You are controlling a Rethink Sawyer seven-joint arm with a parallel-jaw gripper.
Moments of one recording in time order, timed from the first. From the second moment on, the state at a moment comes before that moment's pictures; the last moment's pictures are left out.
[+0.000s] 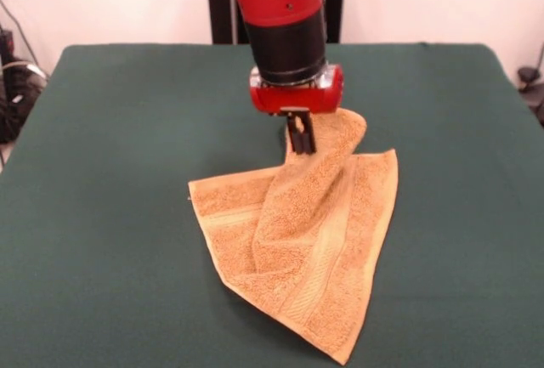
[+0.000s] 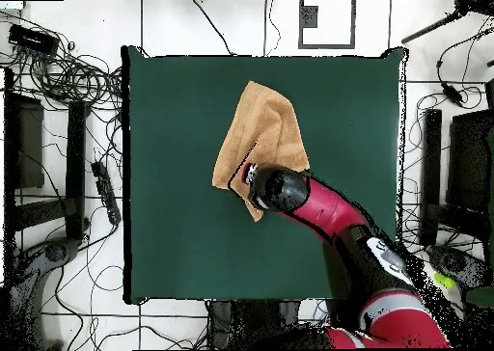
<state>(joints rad) -0.38 -0.51 0.15 1.78 0.20 0.33 1.58</state>
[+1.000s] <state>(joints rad) -0.40 -0.55 0.25 1.90 0.30 0.30 1.62</state>
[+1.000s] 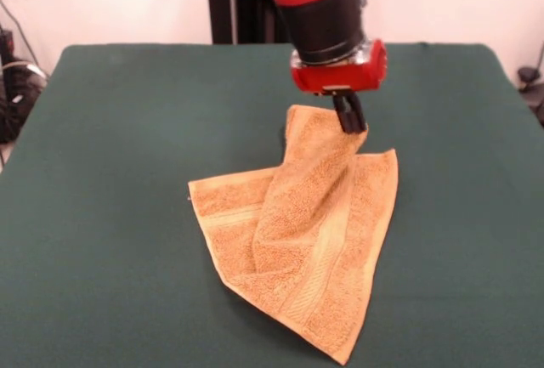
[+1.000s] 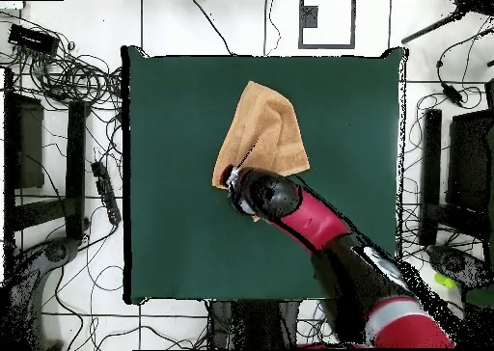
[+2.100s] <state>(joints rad) -0.19 -0.47 -0.08 1.52 0.04 0.33 1.62</state>
